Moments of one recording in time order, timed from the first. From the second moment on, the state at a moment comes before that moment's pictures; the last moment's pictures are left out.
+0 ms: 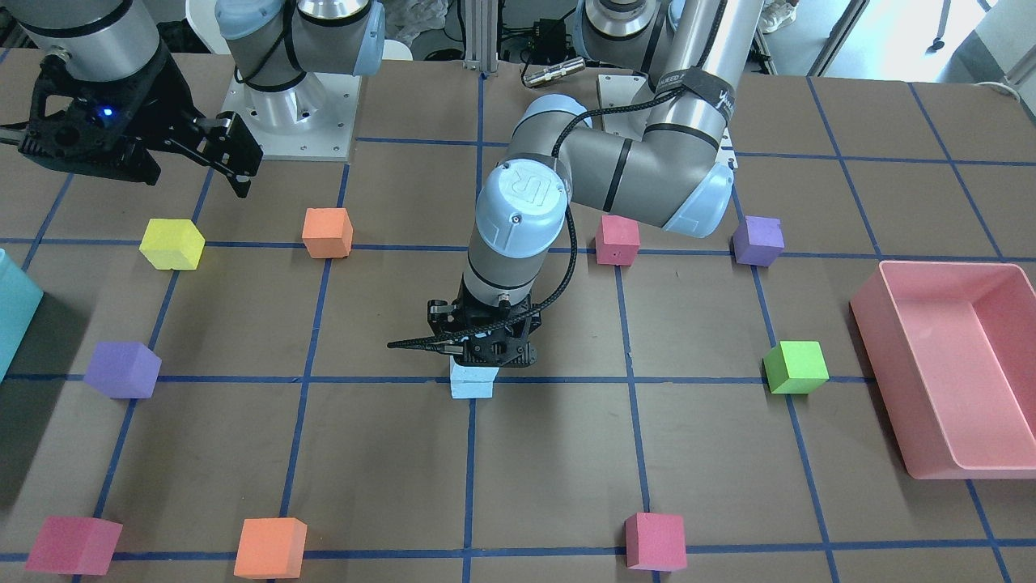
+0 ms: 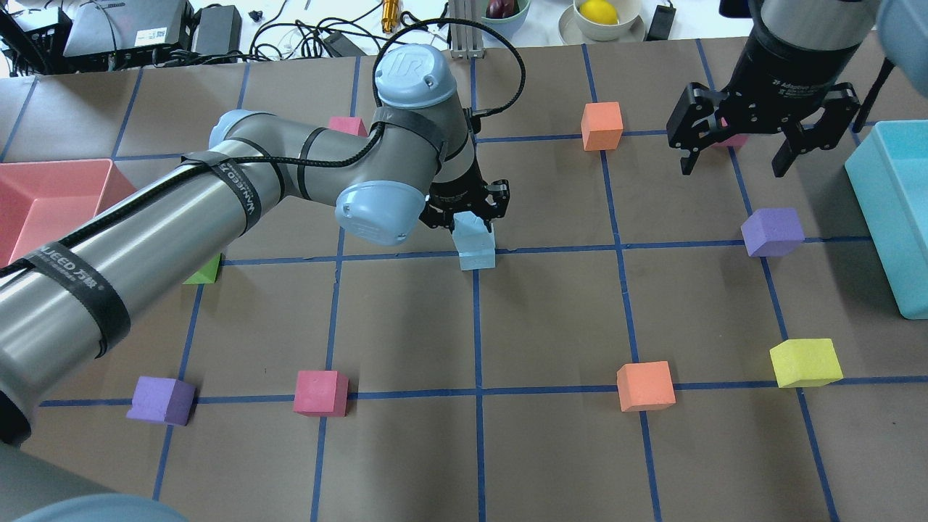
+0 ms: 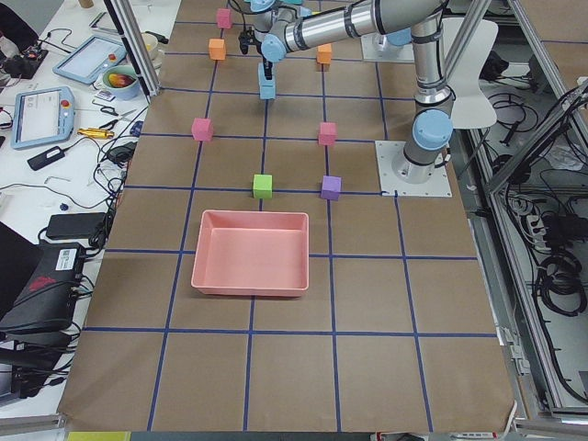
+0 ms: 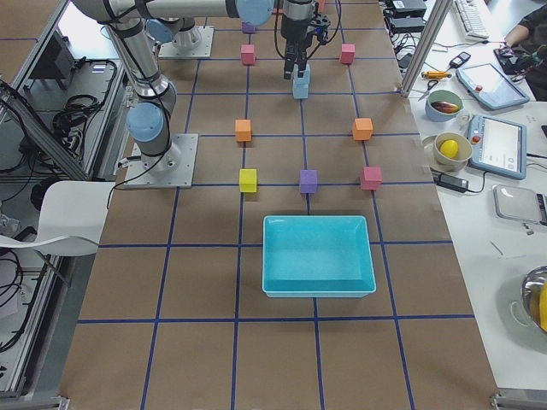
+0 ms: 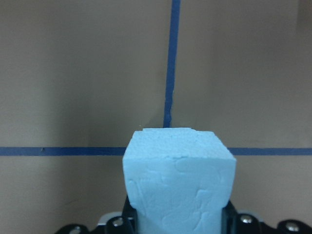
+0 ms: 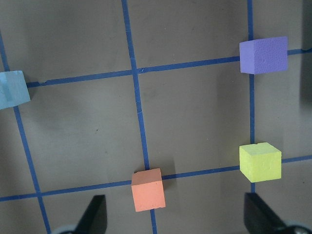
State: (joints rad) left arm -1.91 -2.01 -1.62 -1.05 1.43 -0.39; right arm 1.52 -1.58 1.53 -1.45 -1.63 0.06
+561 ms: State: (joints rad) left arm -1.92 -2.03 -1.62 -1.06 1.43 -0.39; right arm 1.52 -1.57 1.54 -1.48 -1.61 0.06
